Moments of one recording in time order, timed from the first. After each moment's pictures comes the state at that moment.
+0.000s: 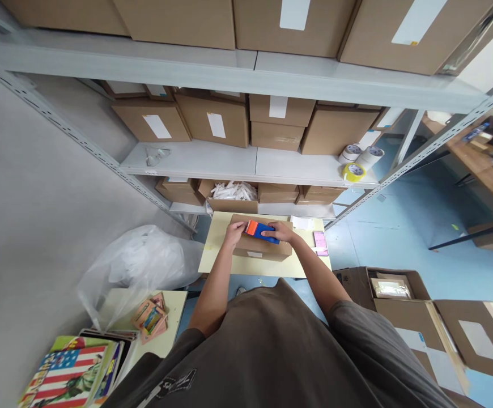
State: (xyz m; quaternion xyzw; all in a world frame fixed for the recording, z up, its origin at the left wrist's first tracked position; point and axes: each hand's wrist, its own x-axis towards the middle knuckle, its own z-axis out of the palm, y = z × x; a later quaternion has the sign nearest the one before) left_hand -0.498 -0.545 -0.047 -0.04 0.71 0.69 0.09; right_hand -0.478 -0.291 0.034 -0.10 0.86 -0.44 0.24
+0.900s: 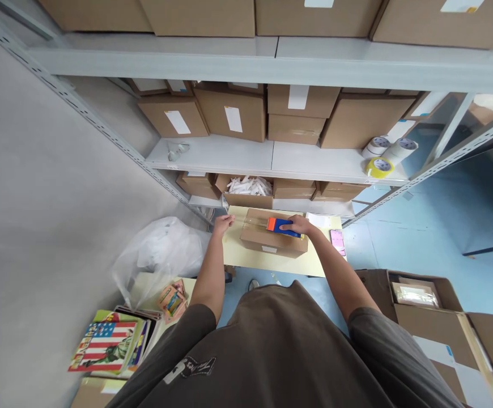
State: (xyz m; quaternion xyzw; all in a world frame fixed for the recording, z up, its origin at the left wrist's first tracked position) left_hand -0.542 -0.669 -0.076 -0.19 0.76 0.62 0.07; right_hand -0.497 -0.281 0.046 -0.07 0.91 -0.32 0.26
